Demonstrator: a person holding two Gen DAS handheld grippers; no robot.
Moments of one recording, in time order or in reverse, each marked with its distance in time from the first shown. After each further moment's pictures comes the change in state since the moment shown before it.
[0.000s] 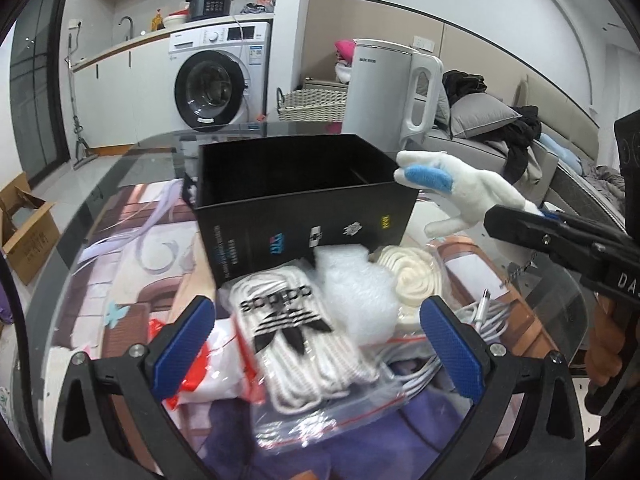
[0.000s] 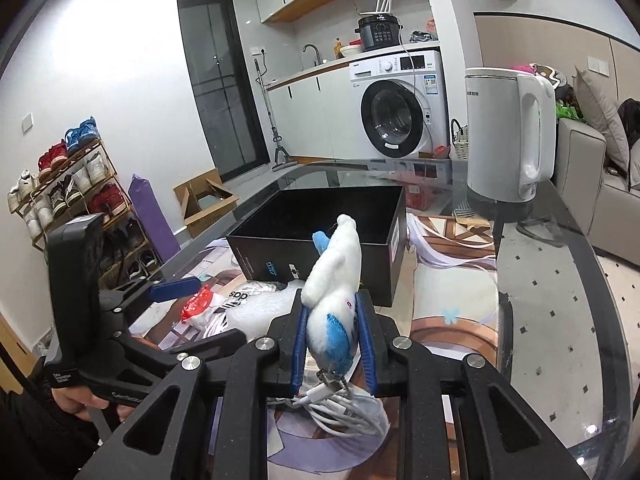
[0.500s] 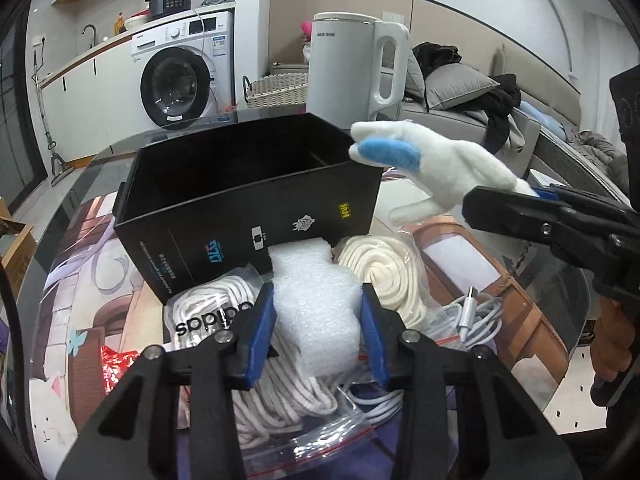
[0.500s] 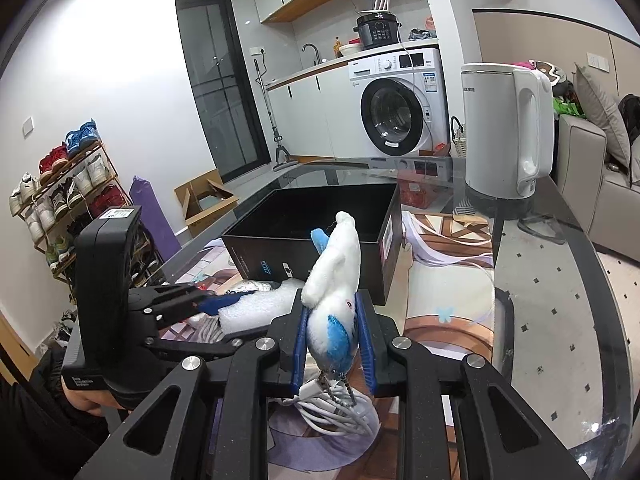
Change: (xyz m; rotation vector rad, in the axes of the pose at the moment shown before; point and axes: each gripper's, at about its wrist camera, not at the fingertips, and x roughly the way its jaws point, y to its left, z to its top) left arm 0.025 -0.027 0.008 0.100 0.061 -0.051; right arm 0.002 -0.005 -0.001 0.002 0.011 0.008
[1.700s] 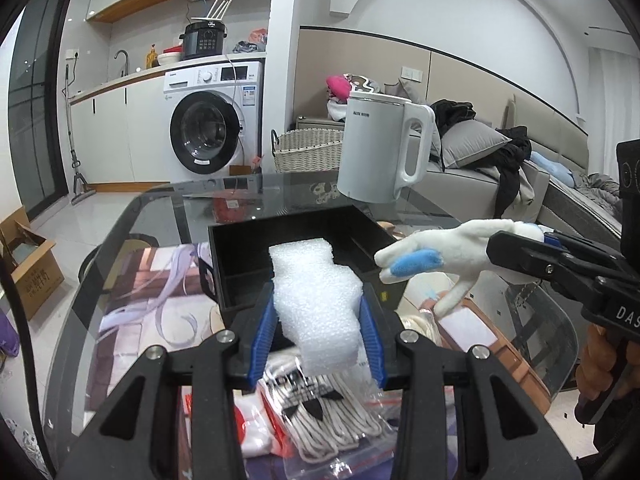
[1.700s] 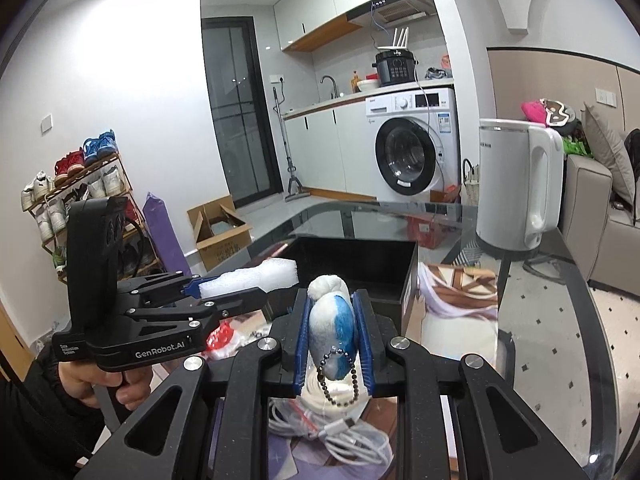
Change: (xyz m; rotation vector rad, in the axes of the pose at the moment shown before) left arm -0.055 0.039 0.028 -0.050 -0.195 0.056; right arm -0.021 0.020 0.027 -0.069 -0.145 0.027
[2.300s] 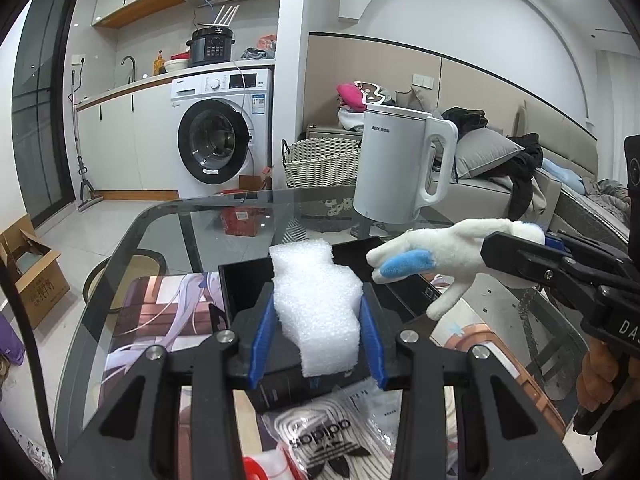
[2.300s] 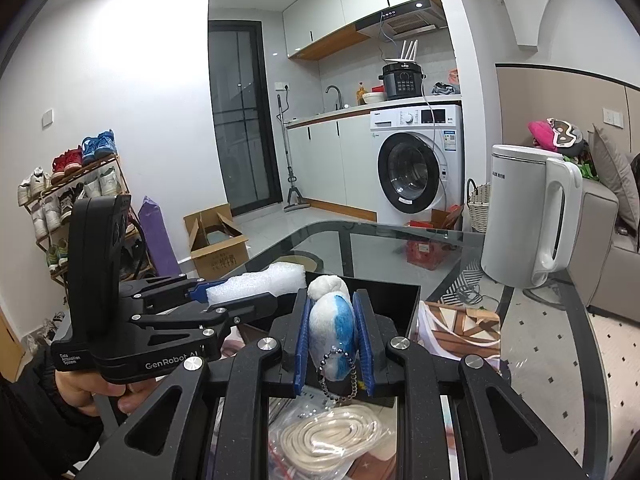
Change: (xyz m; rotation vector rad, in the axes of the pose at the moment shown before) left arm 0.027 0.012 0.031 -0.004 -0.023 0.035; right arm 0.034 -0.005 0.035 -0.042 -0.026 -0.011
